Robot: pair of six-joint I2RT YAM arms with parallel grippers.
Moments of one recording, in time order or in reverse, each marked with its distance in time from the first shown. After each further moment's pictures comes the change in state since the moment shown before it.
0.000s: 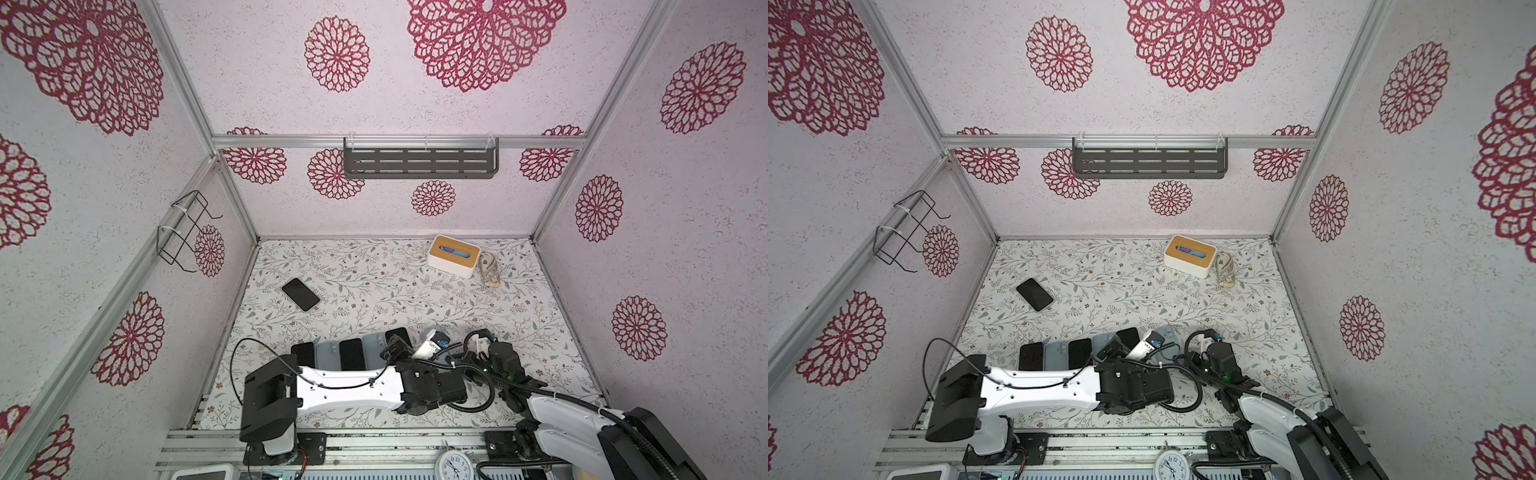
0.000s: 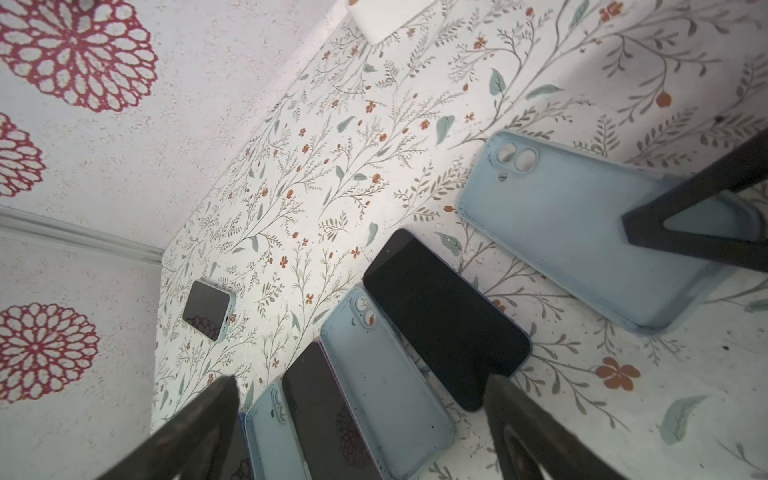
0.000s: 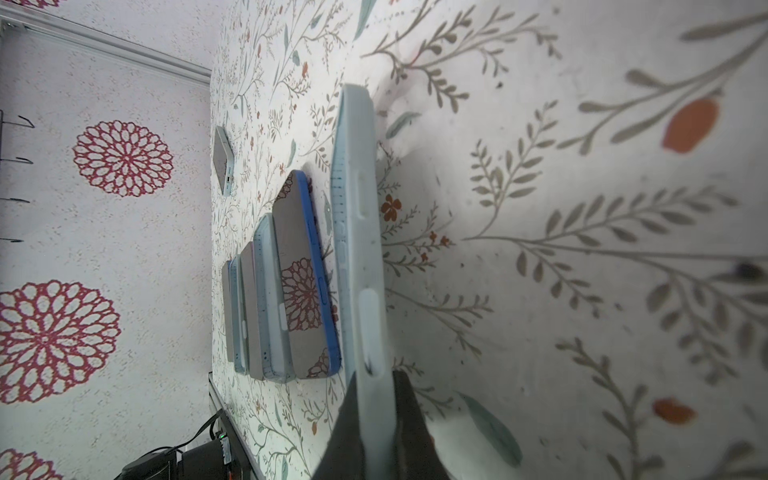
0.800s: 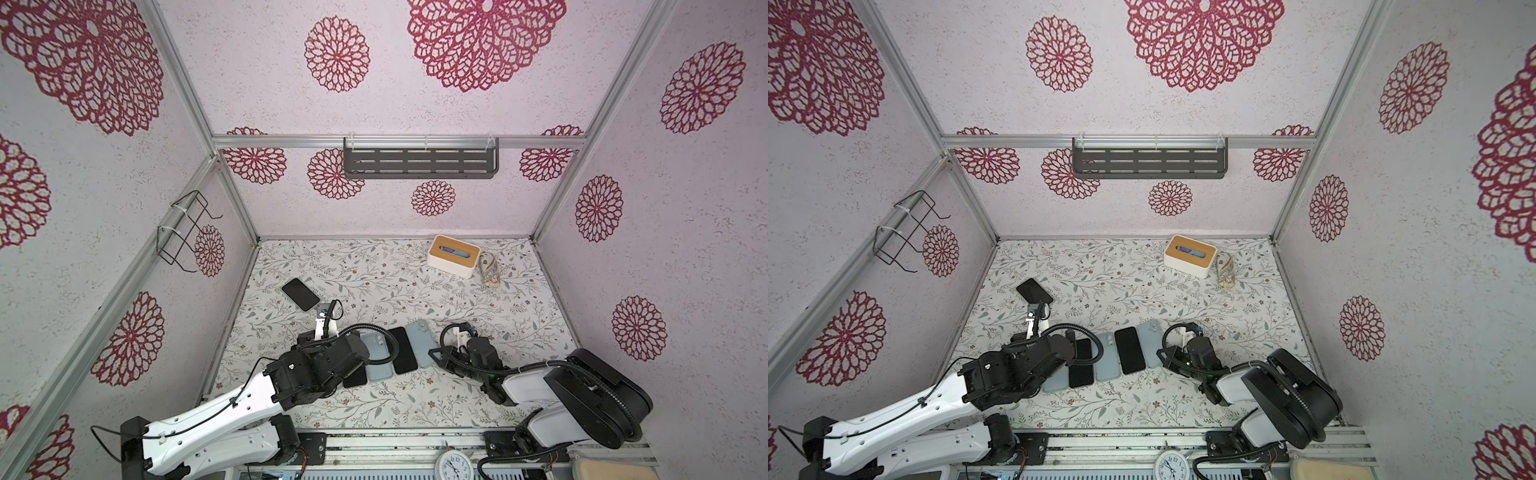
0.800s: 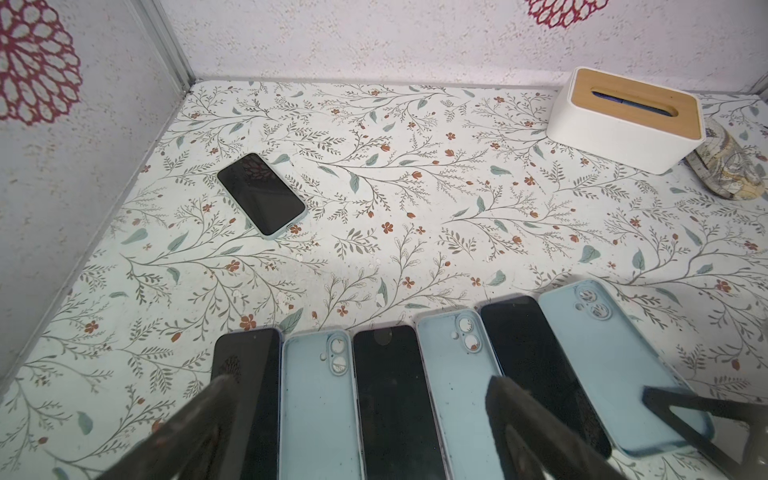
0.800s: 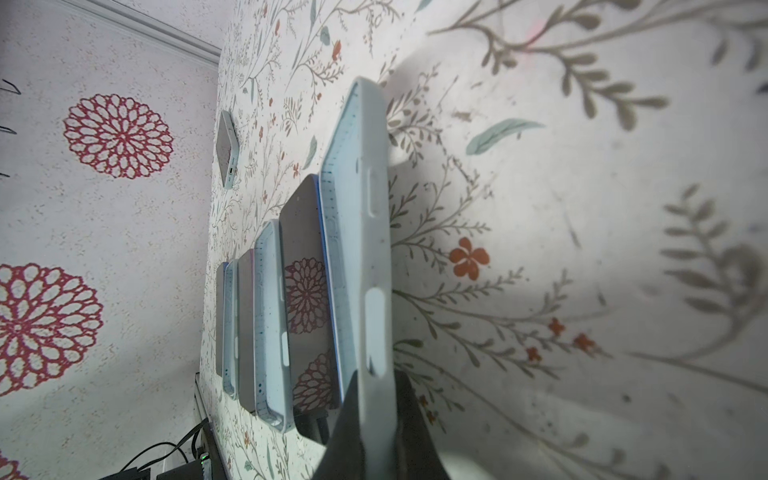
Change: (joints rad) left arm 0.344 -0.729 -0.378 0.019 0.131 -0.249; right arm 0.164 0.393 0.085 0.364 0.117 0.039
